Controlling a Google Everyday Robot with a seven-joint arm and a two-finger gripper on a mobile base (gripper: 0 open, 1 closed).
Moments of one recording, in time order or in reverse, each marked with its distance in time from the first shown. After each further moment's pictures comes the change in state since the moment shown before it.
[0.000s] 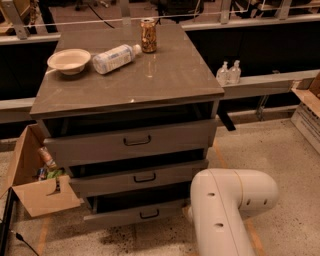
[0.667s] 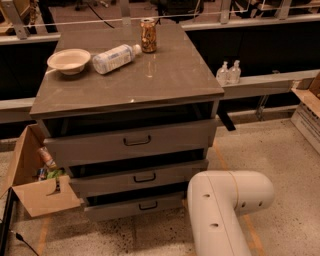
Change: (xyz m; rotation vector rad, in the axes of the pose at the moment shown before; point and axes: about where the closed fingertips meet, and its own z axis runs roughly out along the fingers) arm 0.024 -0.033 0.024 0.043 0.018 -0.068
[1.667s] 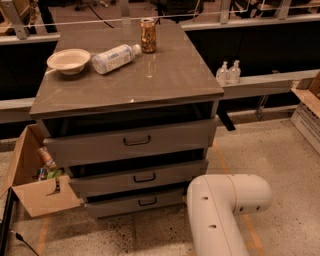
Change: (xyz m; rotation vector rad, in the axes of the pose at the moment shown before) arm 0.018 -0.014 0.020 0.026 0.006 -0.011
